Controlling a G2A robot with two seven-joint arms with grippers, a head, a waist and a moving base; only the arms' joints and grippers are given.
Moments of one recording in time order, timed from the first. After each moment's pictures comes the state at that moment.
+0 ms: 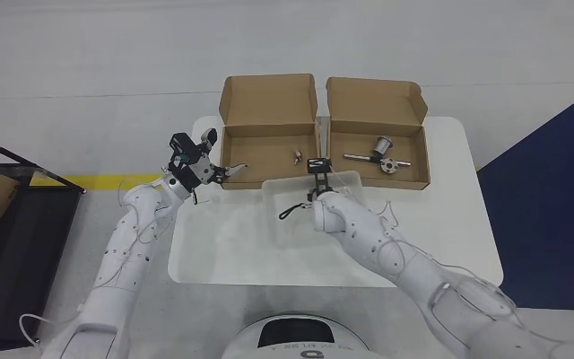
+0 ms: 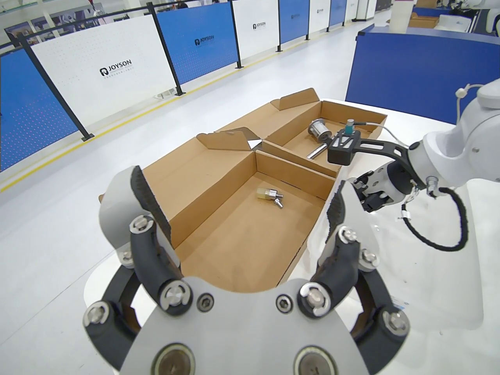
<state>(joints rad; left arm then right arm) 1.19 -1.21 -1.36 -1.15 1.57 -0.74 0.52 -0.91 -1.35 0.51 -1.07 -0.76 0.68 0.54</state>
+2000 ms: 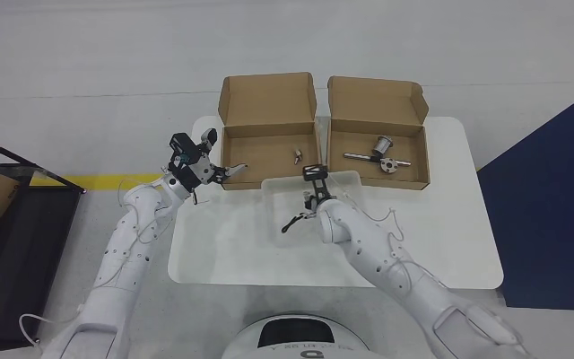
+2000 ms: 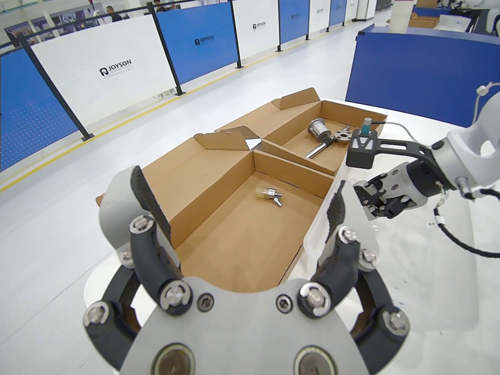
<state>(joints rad) 1.19 -1.21 -1.36 -1.15 1.57 -0.74 0.52 -1.08 -1.34 0.71 -1.24 -1.02 0.50 0.65</state>
